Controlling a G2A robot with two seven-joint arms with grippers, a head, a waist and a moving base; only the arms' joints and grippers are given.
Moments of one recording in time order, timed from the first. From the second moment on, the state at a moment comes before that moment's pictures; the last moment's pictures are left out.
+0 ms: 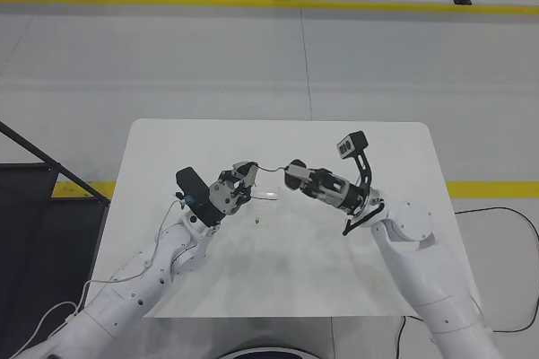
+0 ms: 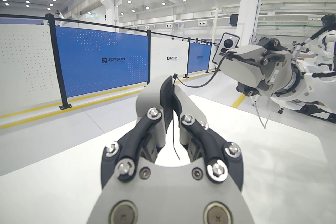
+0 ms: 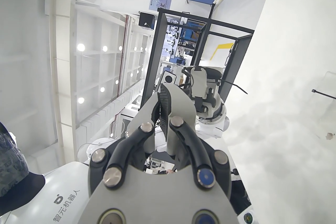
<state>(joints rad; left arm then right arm) 0.97 -1.06 -0.81 -1.37 1.02 -0.27 0.76 -0.92 -1.22 1.12 -1.46 0.52 -0.24 0.85</state>
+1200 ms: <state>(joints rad) 1.03 -1.08 -0.89 -1.42 1.04 -0.29 0.68 -0.92 -1.24 1.11 -1.46 0.50 -0.30 0.82</state>
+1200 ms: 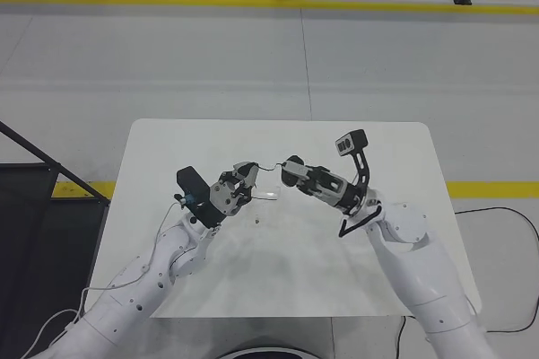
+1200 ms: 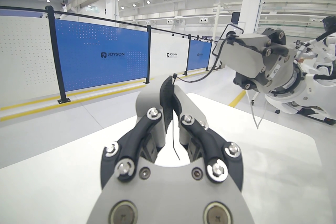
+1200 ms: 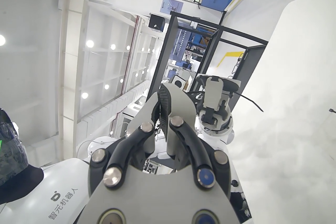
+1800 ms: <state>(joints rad) 1.03 -1.08 -0.88 -1.42 1.04 -0.29 0.68 -0.94 -1.23 1.12 -1.47 0.47 -0.35 0.85</state>
